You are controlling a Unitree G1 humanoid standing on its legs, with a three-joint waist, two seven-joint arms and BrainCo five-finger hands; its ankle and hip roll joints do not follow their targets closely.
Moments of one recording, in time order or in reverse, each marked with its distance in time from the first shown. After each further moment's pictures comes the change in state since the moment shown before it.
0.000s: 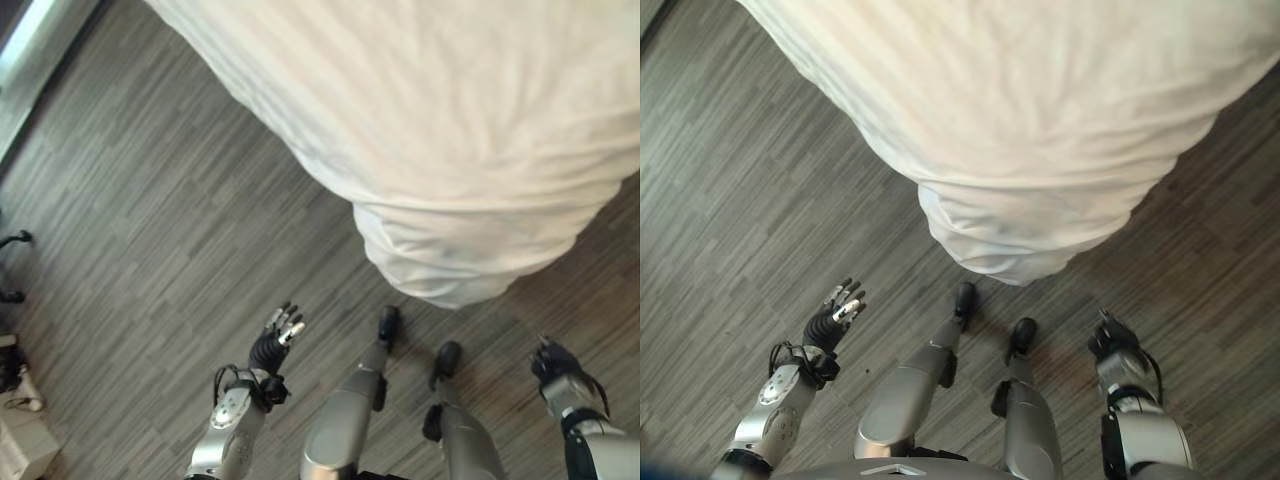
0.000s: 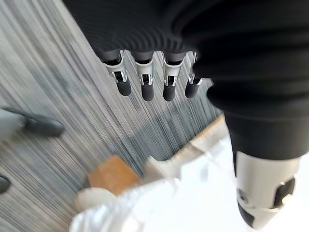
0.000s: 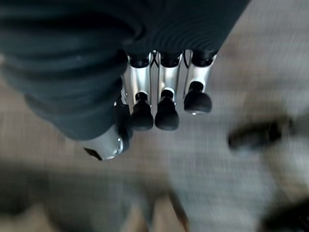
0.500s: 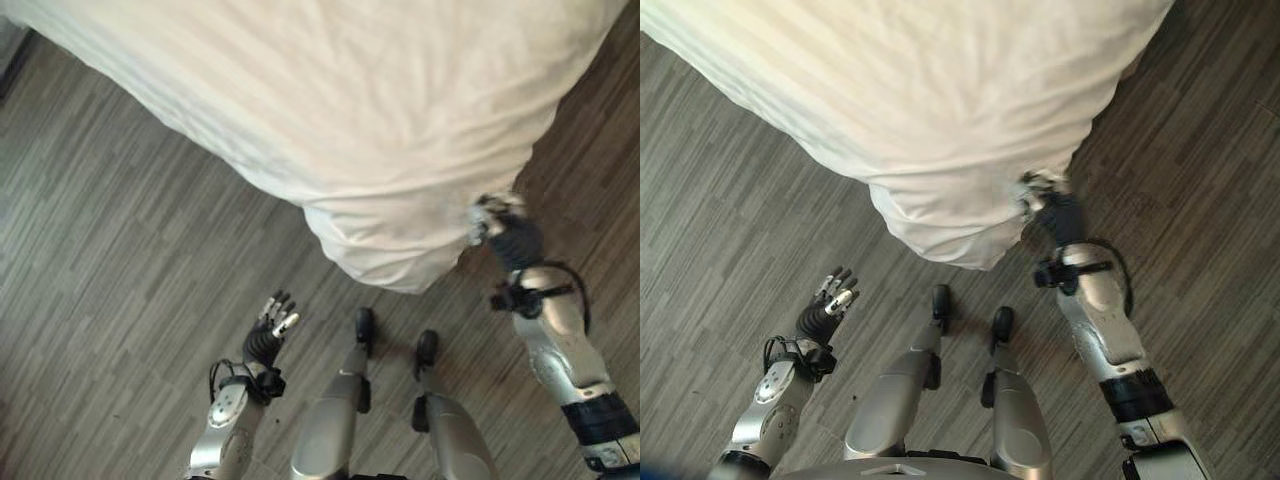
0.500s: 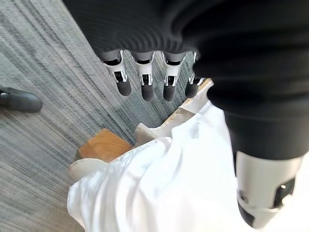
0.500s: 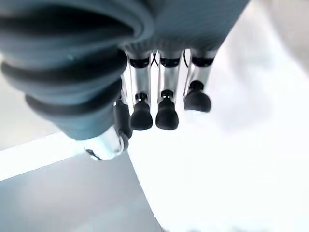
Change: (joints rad) left arm 0.027 -0.030 -0.001 -0.065 0.006 -0.022 0.023; right arm -0.067 -0.037 0.564 -1.105 -0.212 -0.069 0.152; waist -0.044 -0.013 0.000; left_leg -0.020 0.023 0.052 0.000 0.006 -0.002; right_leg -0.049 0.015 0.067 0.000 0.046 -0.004
